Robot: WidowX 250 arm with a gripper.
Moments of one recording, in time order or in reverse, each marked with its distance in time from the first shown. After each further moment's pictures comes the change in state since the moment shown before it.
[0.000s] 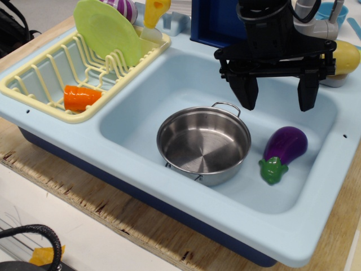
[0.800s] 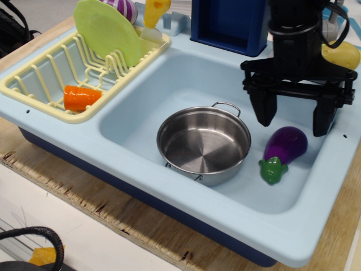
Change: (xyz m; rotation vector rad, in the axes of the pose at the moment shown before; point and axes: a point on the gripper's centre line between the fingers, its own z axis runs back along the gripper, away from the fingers) arm -0.005 -0.016 -0.030 0.035 0.196 -0.169
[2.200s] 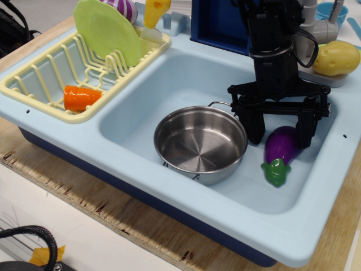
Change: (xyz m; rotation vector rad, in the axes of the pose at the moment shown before) arm 0.003 0.023 -0.033 -0.046 0.060 0.106
